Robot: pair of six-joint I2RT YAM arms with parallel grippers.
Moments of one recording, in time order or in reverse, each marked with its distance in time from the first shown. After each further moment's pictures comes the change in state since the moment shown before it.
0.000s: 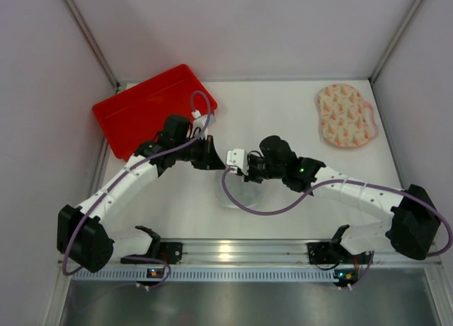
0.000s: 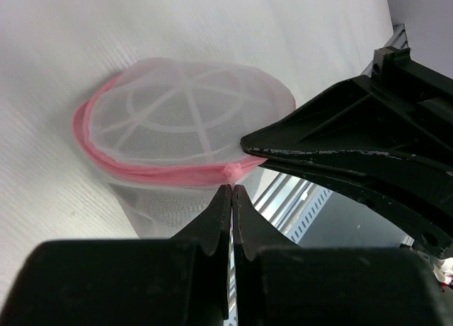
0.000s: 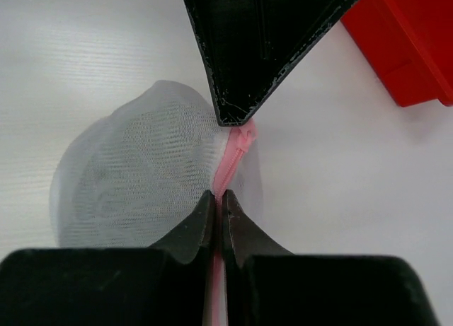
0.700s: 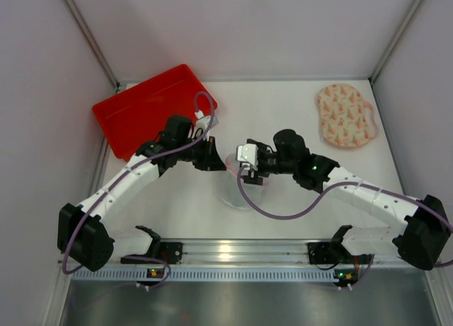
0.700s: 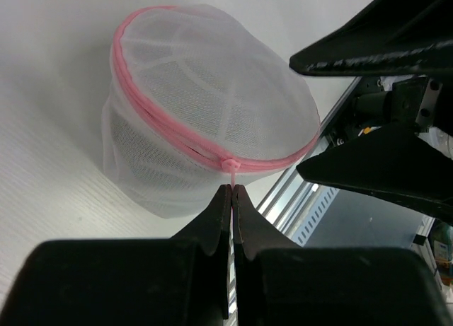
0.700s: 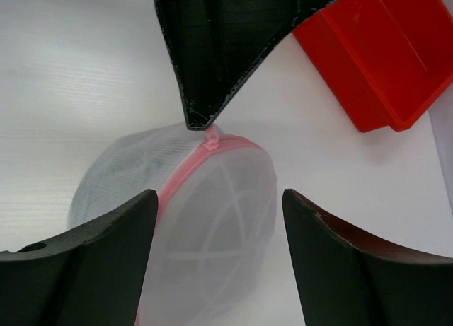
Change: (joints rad) left arm -0.010 0.008 0.000 0.002 0.011 0.059; right arm -0.082 -0.109 0.000 0.005 -0.110 -0.083
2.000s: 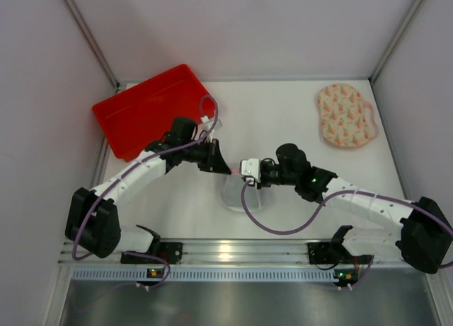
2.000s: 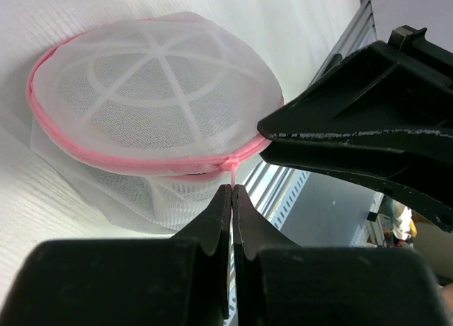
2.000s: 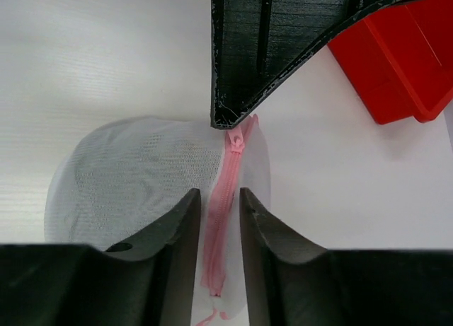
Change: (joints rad) left arm 0.028 0.108 -0.055 0.116 0.172 -0.071; right arm 0.013 -0.027 -0.202 0.173 0.010 -0.013
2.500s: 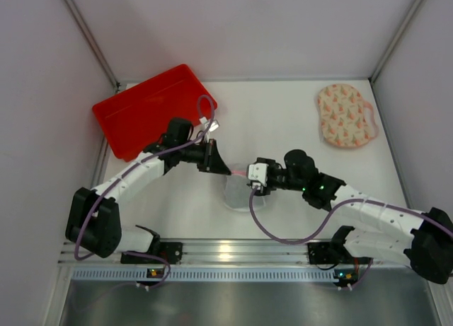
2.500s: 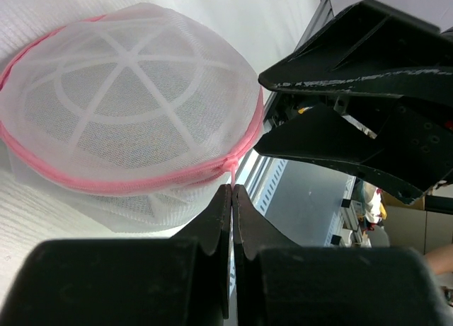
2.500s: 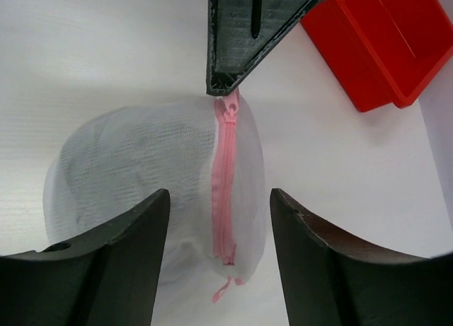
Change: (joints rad) left arm 0.045 0.001 -0.047 0.083 0.132 -0.031; right arm -0.001 -0.113 -0.095 0.021 0.047 -0.007
